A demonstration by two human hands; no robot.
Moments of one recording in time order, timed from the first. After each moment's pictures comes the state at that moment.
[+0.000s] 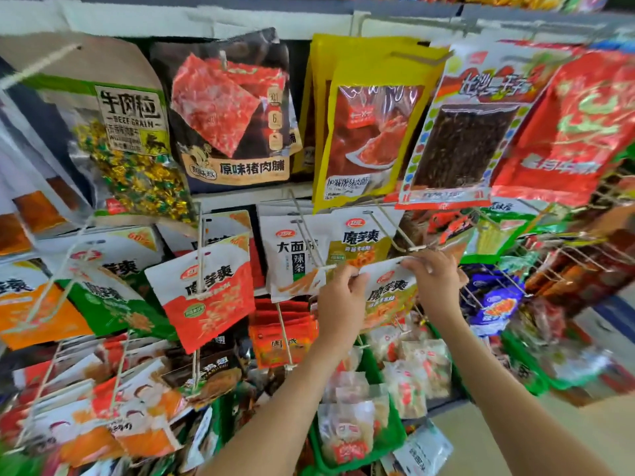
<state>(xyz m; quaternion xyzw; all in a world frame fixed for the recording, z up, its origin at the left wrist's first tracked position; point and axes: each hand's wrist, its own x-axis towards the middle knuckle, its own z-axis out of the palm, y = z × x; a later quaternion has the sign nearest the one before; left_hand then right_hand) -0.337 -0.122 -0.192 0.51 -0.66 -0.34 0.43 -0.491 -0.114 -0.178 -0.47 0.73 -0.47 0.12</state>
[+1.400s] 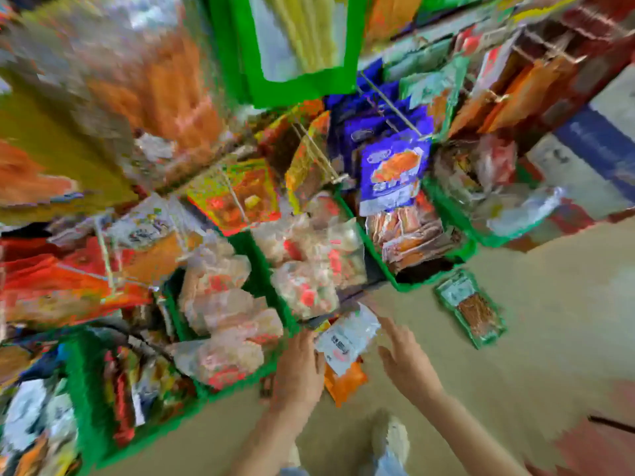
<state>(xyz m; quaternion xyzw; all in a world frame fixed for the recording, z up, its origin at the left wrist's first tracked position) -0.620 0.023 -0.555 0.54 -0.80 -0.26 0.02 -0.806 0.088 -0.545 -0.47 0.78 -0.15 0.39</state>
